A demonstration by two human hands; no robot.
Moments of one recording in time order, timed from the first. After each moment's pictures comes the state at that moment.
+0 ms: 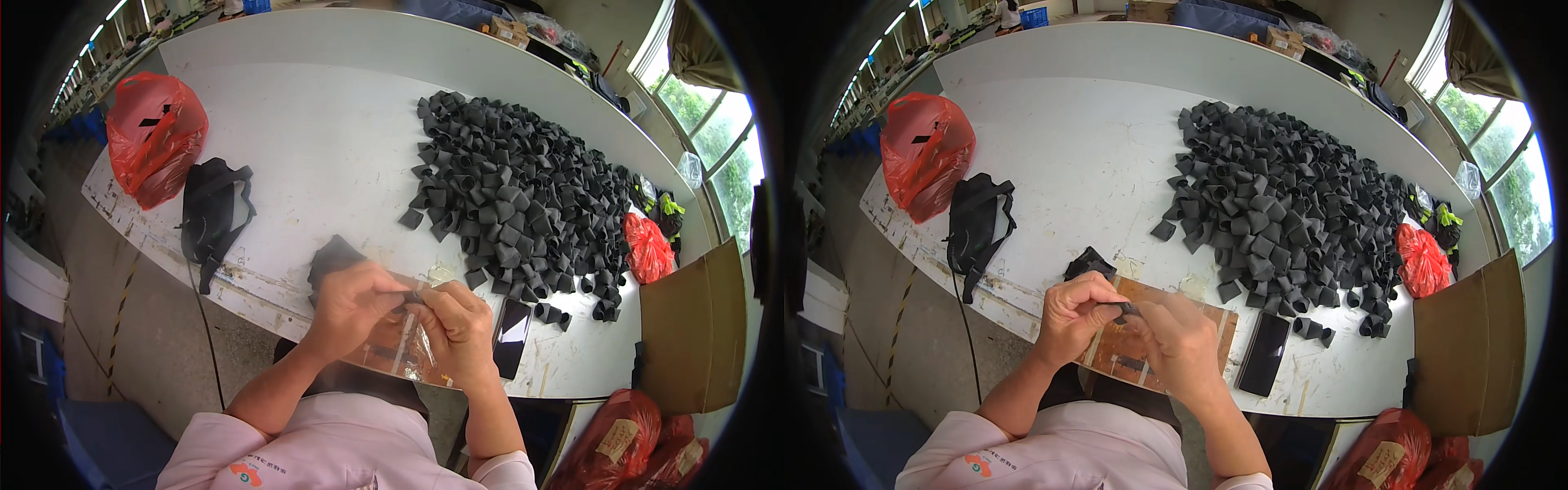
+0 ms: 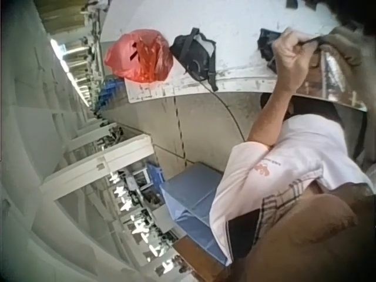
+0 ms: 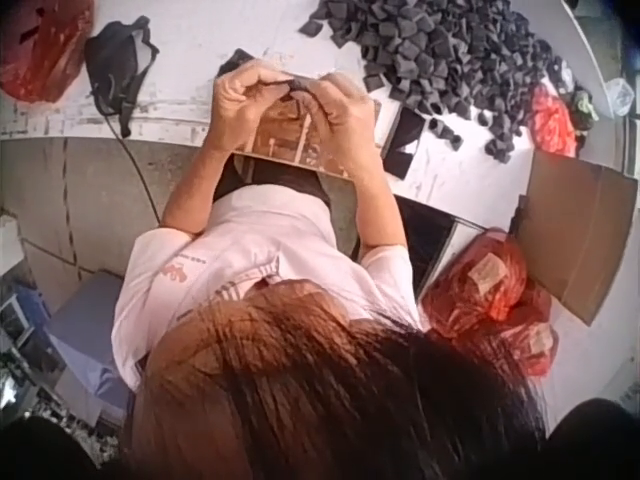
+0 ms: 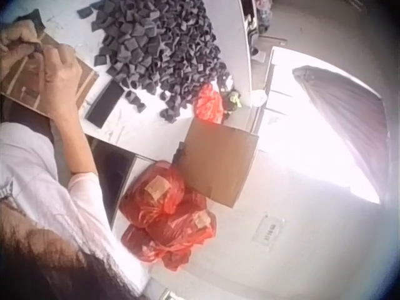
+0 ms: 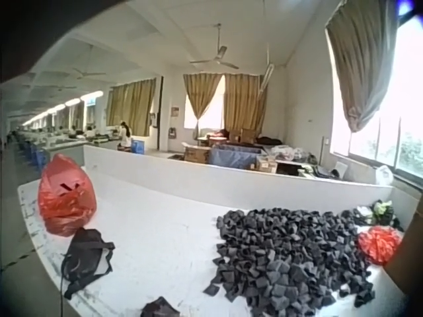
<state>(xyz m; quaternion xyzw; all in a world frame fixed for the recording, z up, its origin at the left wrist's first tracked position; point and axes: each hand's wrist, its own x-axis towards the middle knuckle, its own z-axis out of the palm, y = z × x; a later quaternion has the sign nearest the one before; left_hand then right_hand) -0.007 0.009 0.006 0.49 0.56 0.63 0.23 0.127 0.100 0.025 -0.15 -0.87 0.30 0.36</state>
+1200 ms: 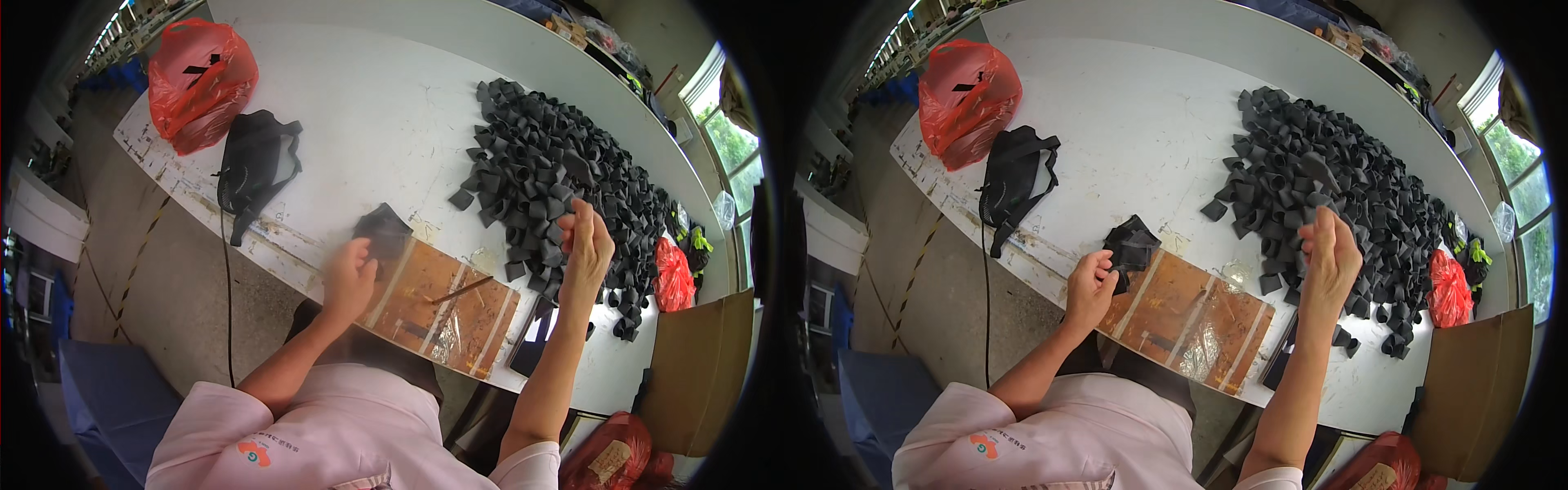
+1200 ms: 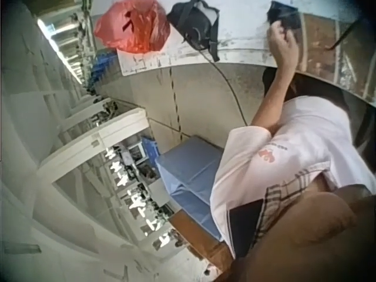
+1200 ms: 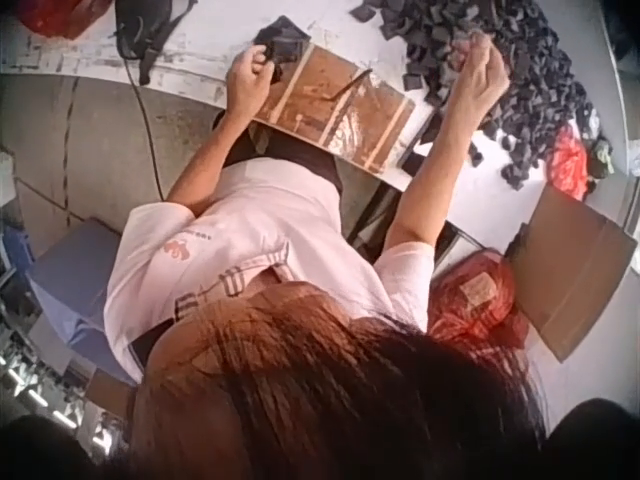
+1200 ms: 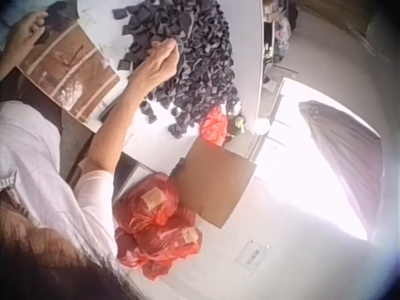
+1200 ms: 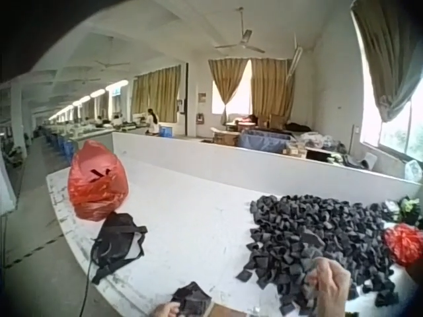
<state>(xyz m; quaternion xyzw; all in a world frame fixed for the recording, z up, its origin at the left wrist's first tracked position) -0.030 -0.028 -0.099 0.30 0.80 0.52 0.08 0.123 0.181 0.044 -0.37 -0.69 0.41 0.47</state>
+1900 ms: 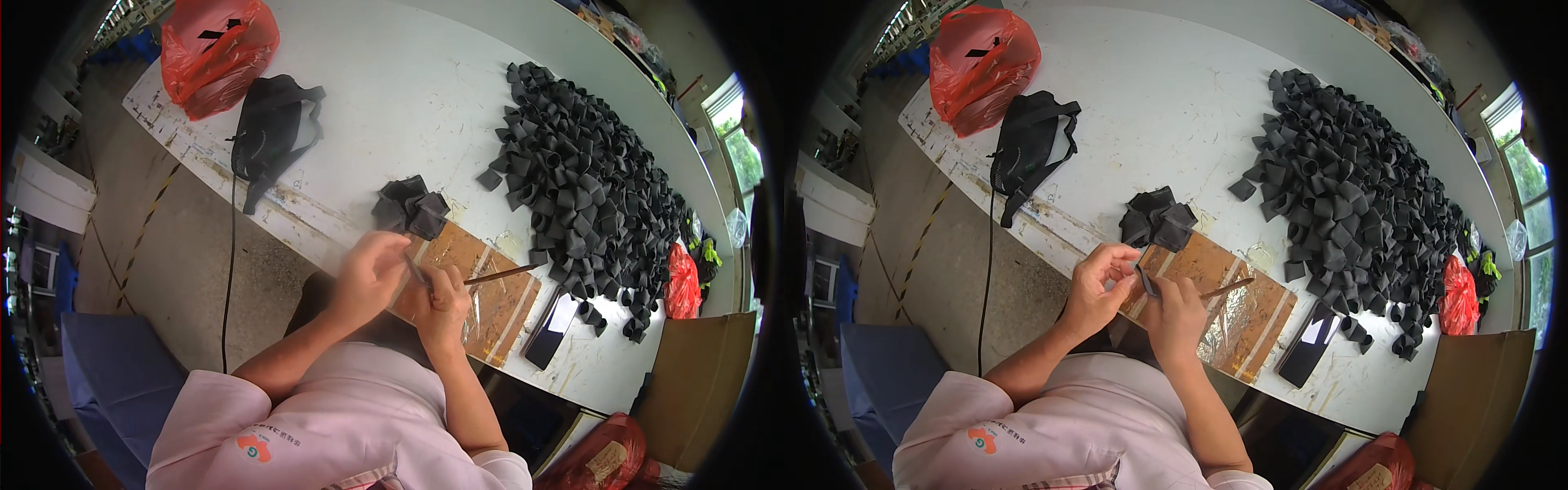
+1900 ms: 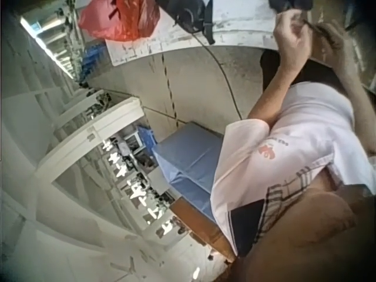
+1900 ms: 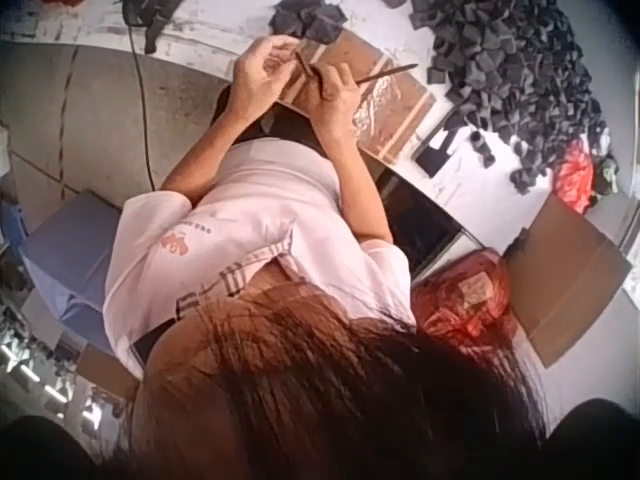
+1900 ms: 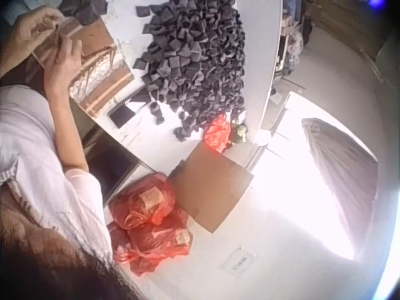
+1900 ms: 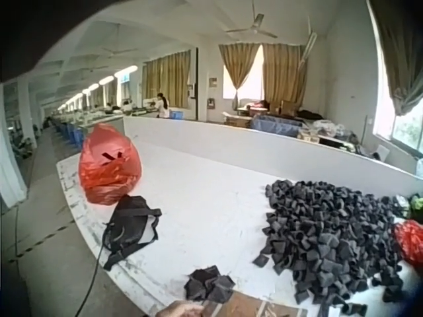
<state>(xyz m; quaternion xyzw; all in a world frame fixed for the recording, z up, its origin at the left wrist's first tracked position) -0.014 -0.052 -0.056 0.33 0.71 0.60 0.14 0.090 0.032 -0.072 -0.26 -0.86 0.36 0.26</state>
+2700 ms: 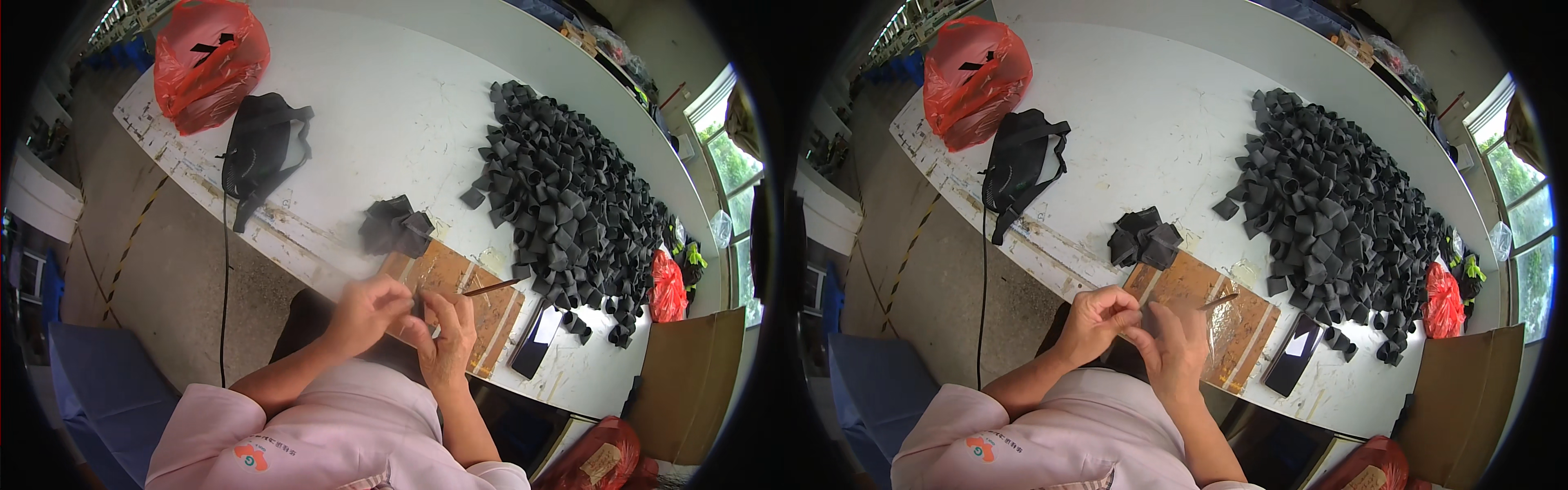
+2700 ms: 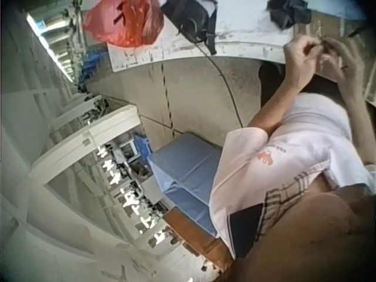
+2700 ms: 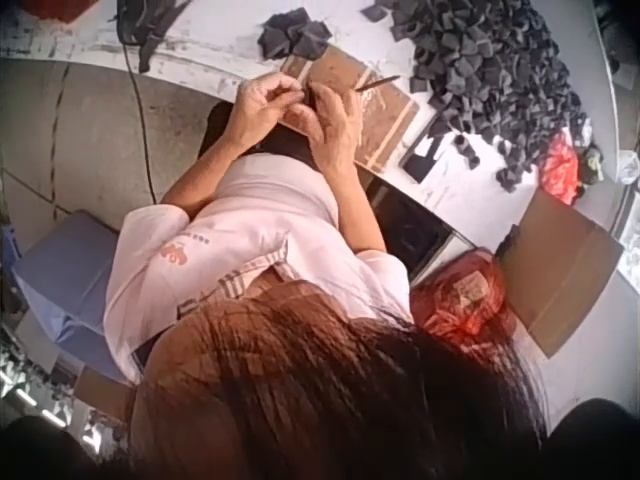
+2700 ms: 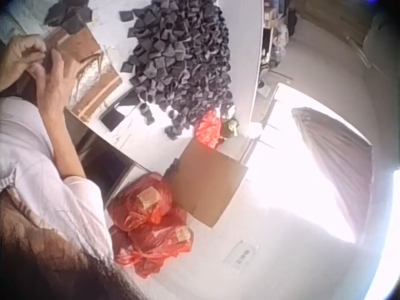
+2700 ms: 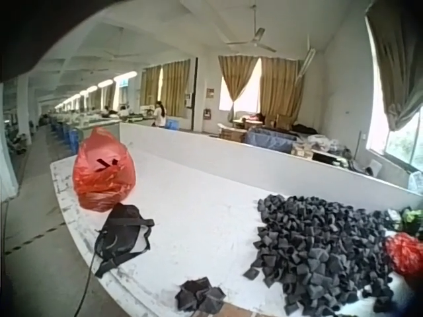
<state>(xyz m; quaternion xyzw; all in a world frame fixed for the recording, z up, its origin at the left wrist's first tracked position) -0.001 -0.060 -0.043 0.32 0.65 0.62 0.30 0.109 0.029 -0.034 -0.22 -0.86 0.33 0.31</state>
